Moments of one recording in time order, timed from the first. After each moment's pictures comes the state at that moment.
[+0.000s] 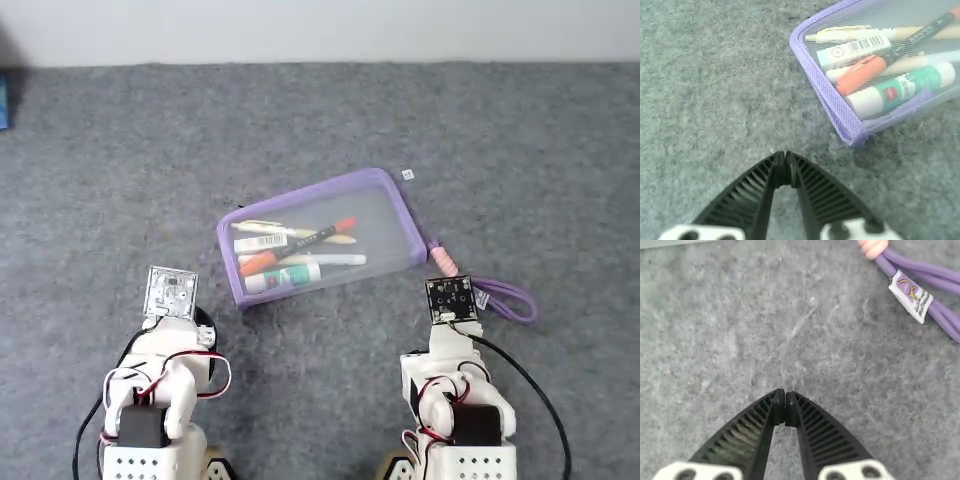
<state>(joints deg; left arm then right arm) -2.7 -102.1 96.9 63.5 1.9 -2.2 -103.6 95.4 76.1 4.2</state>
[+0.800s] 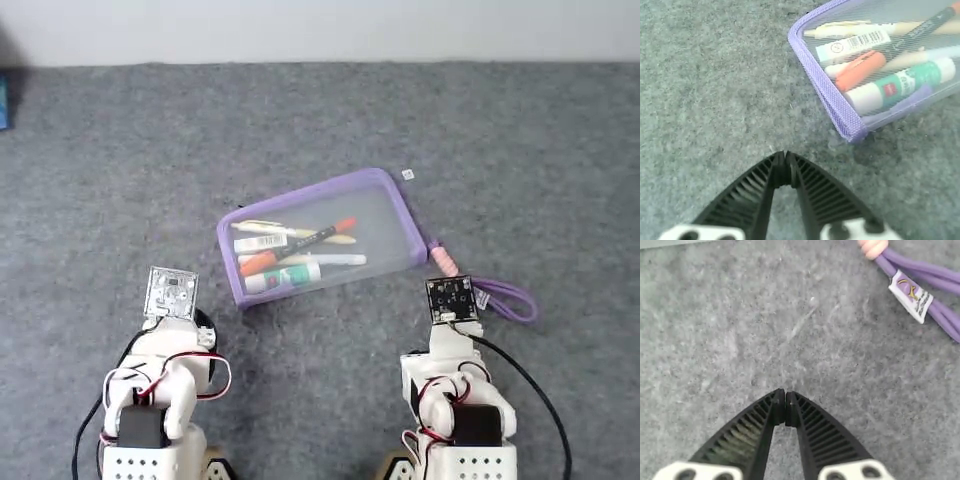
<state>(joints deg) -2.7 -102.1 96.9 64.3 1.9 -2.2 -103.6 95.4 76.1 4.2</state>
